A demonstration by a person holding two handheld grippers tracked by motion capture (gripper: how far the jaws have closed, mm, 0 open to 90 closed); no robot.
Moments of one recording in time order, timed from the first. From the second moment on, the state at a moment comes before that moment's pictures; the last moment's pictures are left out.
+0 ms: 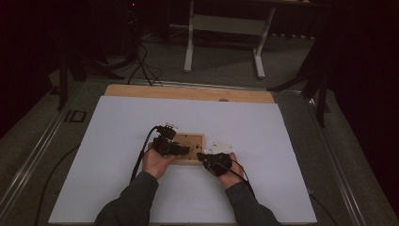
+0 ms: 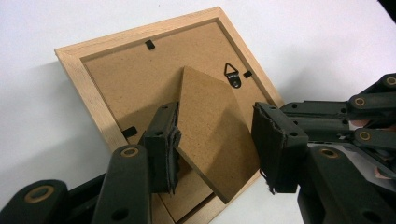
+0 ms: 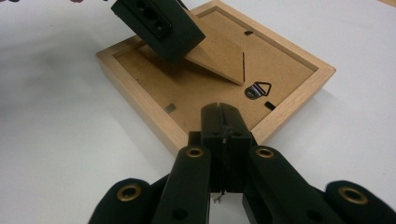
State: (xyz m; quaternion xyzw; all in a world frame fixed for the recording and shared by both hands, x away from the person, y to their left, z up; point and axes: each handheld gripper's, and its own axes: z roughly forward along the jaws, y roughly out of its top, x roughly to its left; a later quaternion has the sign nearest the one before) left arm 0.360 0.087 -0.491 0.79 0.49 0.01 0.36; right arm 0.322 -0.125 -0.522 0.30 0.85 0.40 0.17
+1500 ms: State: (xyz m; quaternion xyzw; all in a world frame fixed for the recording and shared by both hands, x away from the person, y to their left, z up) left arm 0.324 0.078 -0.490 0.81 0.42 0.13 0.39; right arm 0.362 -0.157 -0.492 0.36 0.82 0.43 0.16
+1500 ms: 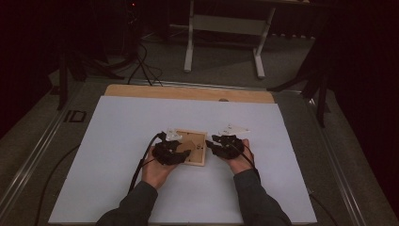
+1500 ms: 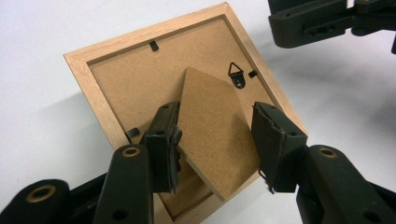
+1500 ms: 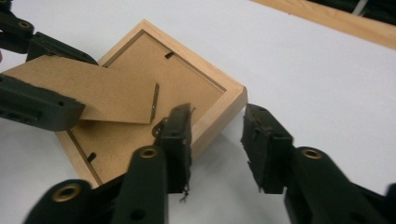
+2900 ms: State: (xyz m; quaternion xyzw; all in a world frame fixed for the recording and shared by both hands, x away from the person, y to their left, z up) left arm 0.290 0.081 -0.502 0.81 0.34 0.24 0.42; right arm 0.390 -0.155 -0.502 0.38 0.80 0.47 0.02
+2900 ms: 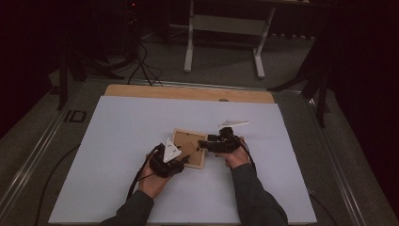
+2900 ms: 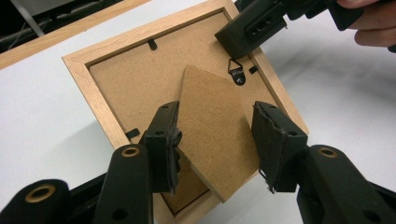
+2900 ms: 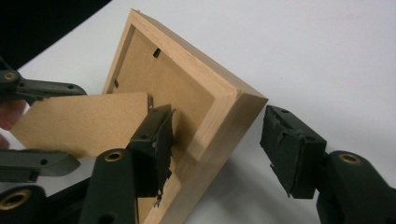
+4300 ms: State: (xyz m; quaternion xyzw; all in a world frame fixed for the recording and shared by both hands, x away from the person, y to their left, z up) left arm 0.313 0.095 -0.494 0.83 0.38 0.08 0.41; right arm 0.376 -0.146 -0.492 0.33 0.82 0.46 0.06
